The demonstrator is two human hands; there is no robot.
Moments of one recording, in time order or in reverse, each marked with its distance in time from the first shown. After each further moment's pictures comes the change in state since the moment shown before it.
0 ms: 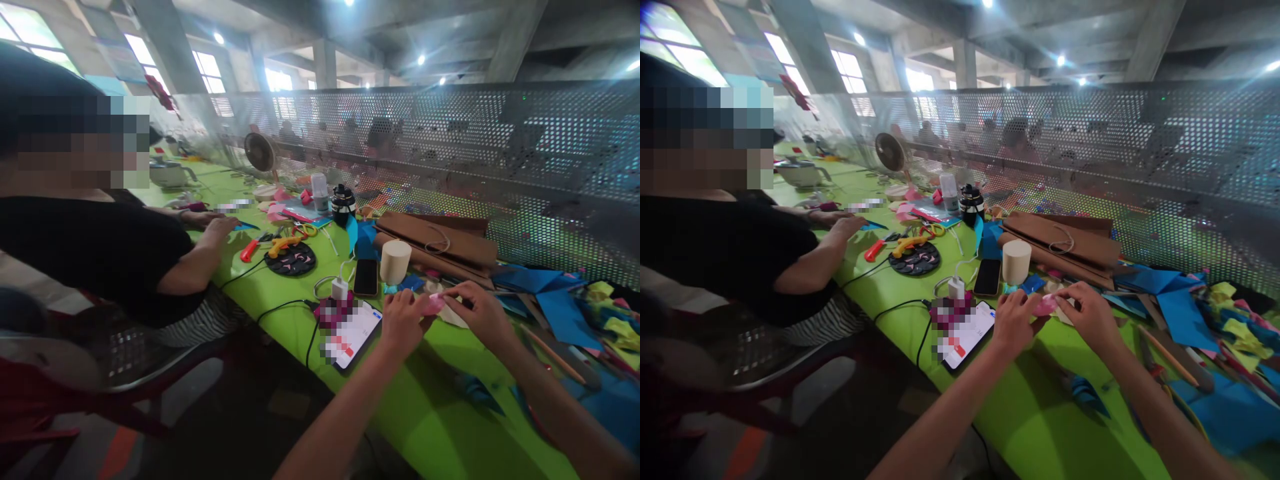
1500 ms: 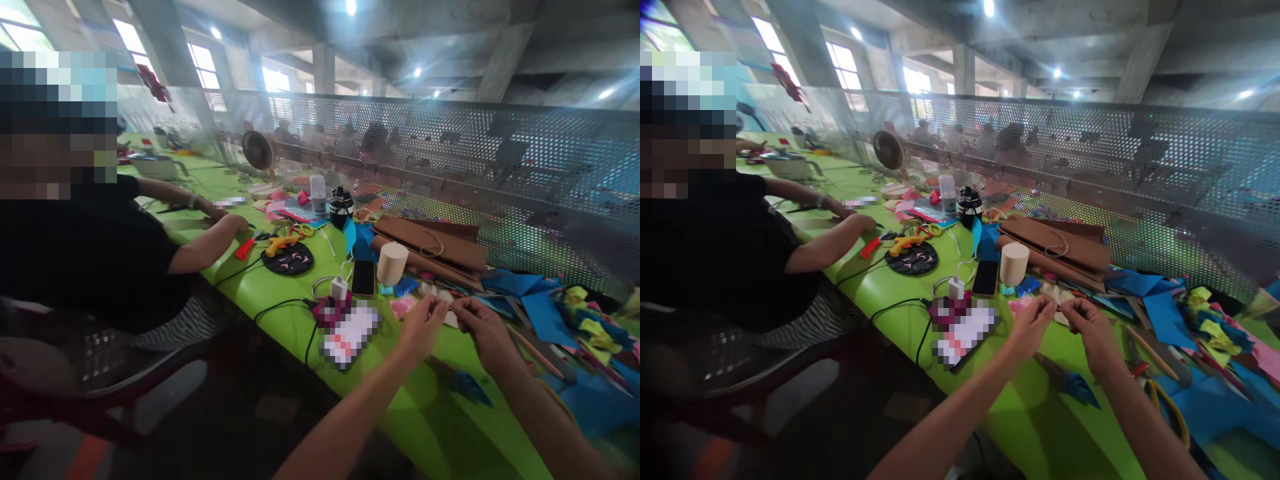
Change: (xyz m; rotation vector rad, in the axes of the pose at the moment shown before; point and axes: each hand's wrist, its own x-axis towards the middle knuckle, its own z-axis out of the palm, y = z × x) left_hand 0.010 0.045 -0.001 -1.014 -0.076 -0.278; right_hand -0.036 -0.019 0.005 0.565 0.145 0.401
